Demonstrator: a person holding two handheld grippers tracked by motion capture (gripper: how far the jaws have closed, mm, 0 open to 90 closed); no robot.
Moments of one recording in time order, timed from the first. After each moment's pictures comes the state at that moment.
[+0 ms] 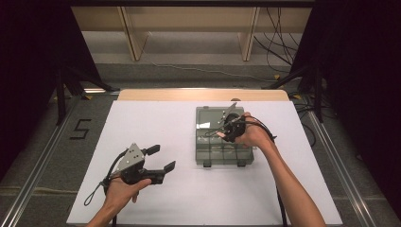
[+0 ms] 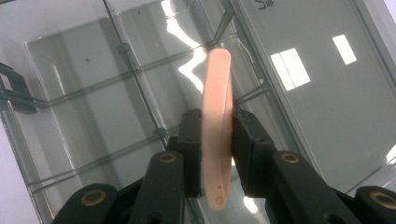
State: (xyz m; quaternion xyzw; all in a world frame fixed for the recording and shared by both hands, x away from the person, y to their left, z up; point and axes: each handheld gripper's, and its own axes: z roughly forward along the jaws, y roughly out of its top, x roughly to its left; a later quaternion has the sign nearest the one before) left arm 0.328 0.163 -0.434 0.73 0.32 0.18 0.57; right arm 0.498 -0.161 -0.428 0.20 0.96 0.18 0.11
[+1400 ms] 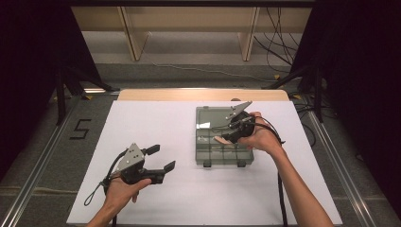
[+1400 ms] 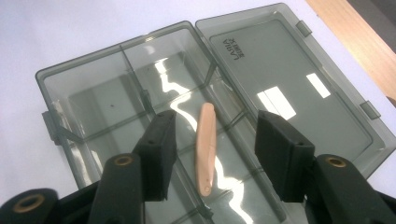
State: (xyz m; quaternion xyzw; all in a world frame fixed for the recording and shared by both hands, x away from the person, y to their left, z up) left arm 0.328 0.163 -0.434 0.73 0.32 0.19 0.57; right arm 0.474 -0.179 -0.403 0.23 0.92 0.29 0.15
